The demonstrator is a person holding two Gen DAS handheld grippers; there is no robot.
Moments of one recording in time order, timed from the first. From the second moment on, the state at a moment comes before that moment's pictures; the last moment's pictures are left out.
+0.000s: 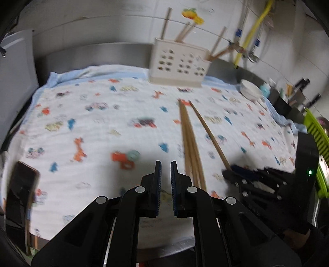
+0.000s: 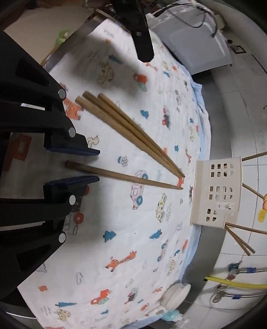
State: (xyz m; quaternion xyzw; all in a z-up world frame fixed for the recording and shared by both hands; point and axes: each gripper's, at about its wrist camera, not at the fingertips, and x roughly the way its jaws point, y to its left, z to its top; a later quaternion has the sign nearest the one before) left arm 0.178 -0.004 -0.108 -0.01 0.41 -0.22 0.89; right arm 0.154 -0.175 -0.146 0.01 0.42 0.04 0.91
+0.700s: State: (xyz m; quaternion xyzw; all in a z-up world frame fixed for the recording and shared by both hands) left arm 0.190 -0.043 -0.152 0.00 0.46 -0.24 0.85; right arm 0.148 -0.197 -0.147 0.04 0.42 0.04 0.91
